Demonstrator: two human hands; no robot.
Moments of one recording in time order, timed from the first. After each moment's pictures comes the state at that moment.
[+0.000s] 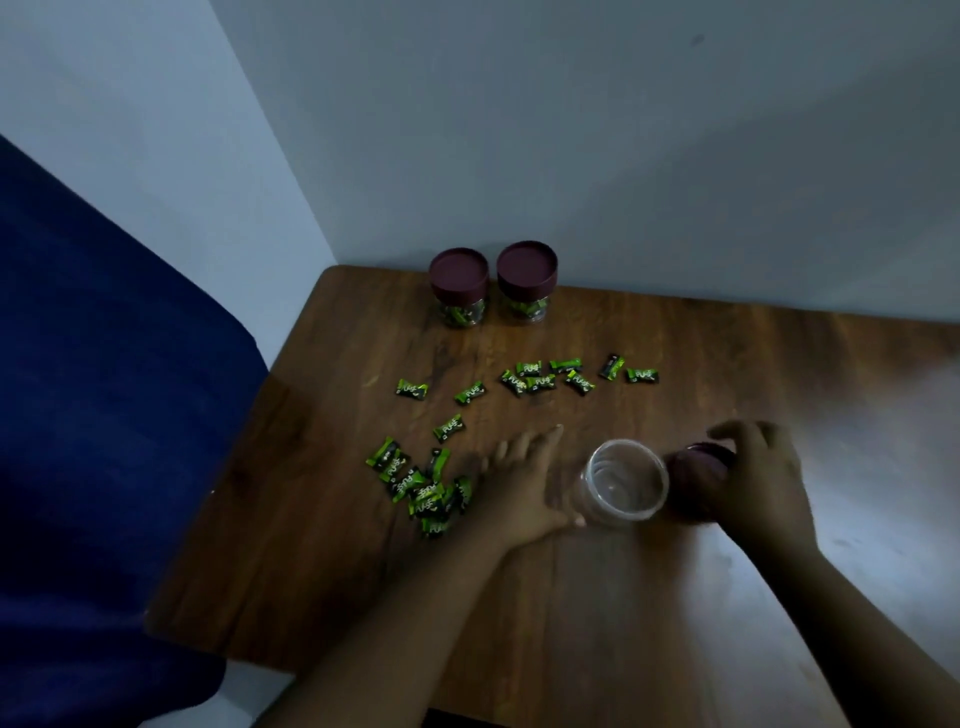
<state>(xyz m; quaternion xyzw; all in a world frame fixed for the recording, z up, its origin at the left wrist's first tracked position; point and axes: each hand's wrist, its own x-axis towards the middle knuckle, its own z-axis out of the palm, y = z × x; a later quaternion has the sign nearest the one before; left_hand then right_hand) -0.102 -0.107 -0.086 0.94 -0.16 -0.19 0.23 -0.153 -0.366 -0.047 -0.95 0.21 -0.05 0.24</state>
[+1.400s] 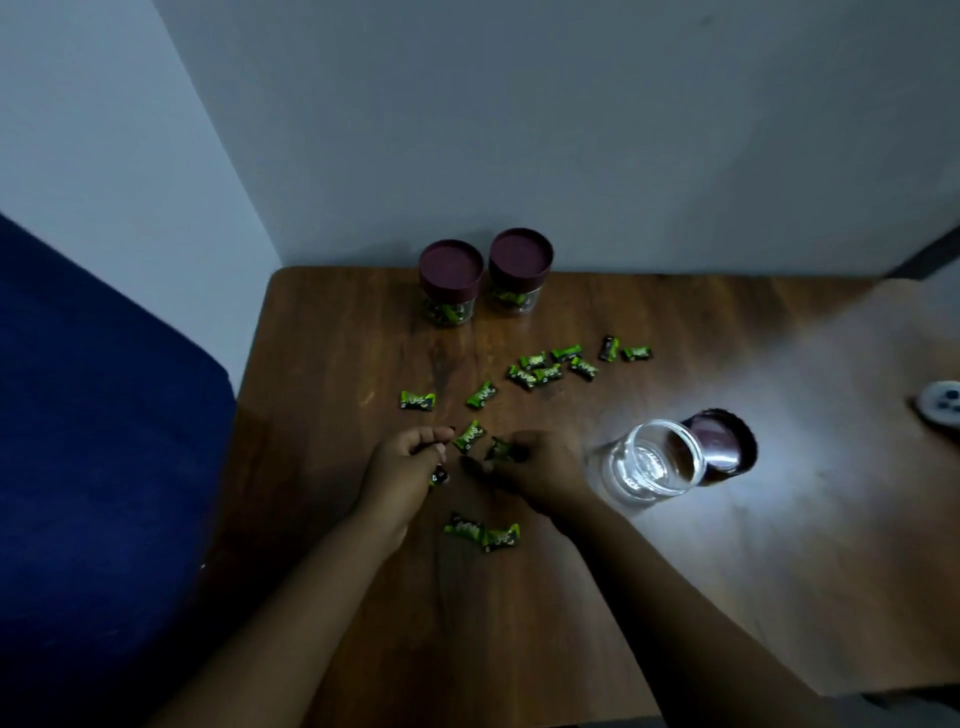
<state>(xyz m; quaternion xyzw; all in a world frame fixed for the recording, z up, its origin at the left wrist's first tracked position) -0.040 0.057 -0.068 0.72 0.10 -0.23 0.64 -0.082 -0.120 -0.071 -0.83 0.23 0.14 0.49</state>
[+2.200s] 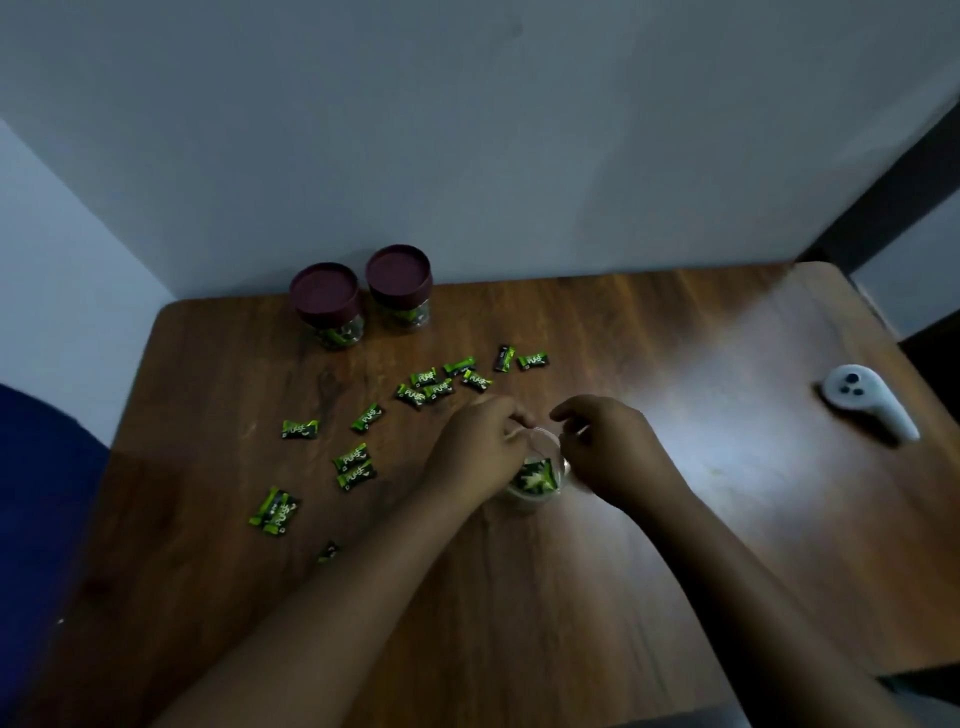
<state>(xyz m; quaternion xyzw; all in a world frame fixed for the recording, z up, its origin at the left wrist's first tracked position) -0.065 -0.160 -0.018 0.86 -0.21 -0.20 0.41 -0.139 -0.316 0.011 -0.94 0.20 0.04 0.28</state>
